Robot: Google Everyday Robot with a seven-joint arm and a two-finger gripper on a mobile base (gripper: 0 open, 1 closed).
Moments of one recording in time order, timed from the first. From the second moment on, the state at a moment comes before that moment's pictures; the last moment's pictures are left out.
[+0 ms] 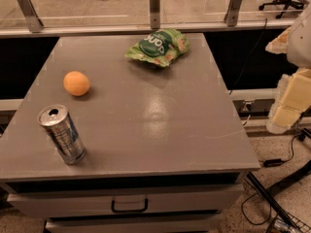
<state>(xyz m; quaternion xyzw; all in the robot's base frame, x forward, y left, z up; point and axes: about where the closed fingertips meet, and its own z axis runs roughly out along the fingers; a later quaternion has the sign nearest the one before) 0.438 -0.217 0.976 -0.60 0.78 -0.03 0.16</state>
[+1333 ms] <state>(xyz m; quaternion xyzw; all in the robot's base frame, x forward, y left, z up) 0.520 -0.119 0.979 -0.65 0.72 -0.03 0.22</state>
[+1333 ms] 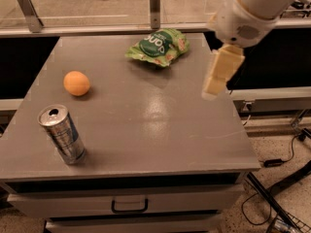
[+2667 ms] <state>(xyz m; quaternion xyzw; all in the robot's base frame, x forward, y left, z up) 0.612 0.069 0.929 -0.71 0.65 0.06 0.24</state>
